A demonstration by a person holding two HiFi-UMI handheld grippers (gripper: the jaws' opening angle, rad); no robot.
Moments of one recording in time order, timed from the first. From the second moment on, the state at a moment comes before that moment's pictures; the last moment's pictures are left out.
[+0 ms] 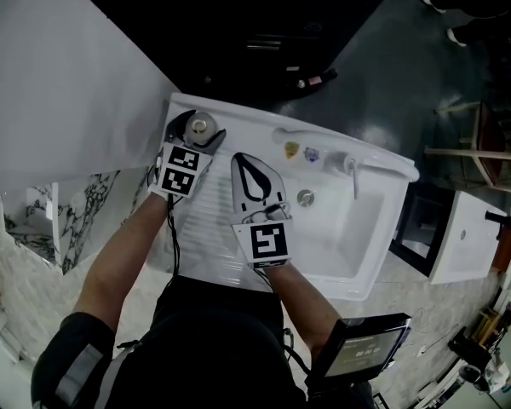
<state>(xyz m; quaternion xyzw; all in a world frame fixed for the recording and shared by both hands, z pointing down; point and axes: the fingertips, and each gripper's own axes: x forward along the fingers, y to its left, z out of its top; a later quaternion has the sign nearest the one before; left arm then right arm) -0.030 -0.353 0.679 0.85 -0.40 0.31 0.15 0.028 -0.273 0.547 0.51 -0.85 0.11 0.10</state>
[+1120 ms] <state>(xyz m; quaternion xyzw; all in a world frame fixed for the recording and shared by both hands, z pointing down) -0.059 -0.308 0.610 0.84 -0.46 0.23 0.16 0.041 -0.242 0.526 0.52 -0.84 0.11 0.08</state>
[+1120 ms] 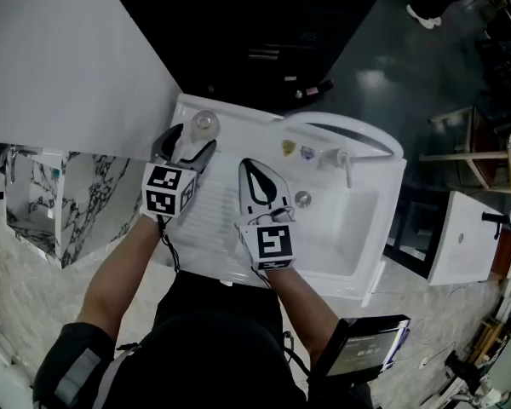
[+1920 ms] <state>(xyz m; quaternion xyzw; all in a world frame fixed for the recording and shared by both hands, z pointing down) -0.067 -0.193 0.492 0.86 -0.48 0.08 0.17 0.055 -0.193 0.485 0.52 -0.85 0.09 0.07</state>
